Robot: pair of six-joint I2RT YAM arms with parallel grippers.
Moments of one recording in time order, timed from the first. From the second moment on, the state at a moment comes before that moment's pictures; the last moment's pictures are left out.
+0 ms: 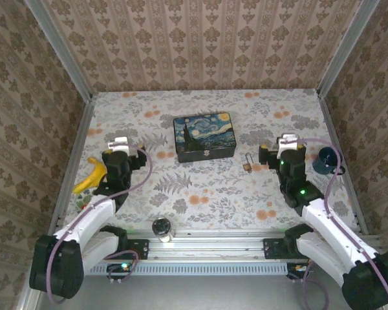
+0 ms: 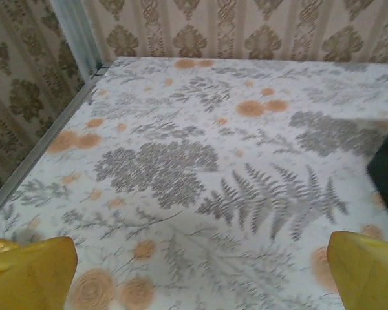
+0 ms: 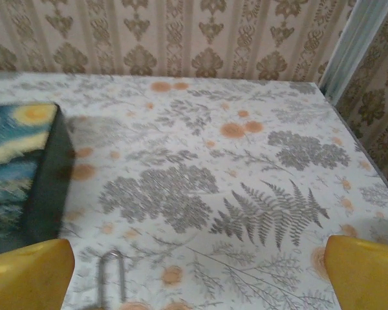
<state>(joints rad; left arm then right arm) -0.29 0.97 0.37 0.25 -0.36 -0.09 0.28 0.82 0.43 0.05 0.43 0.04</state>
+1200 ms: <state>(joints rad) 0.05 1.56 0.37 0.91 0.17 0.11 -0.01 1.53 0.39 0.76 0.07 0.06</state>
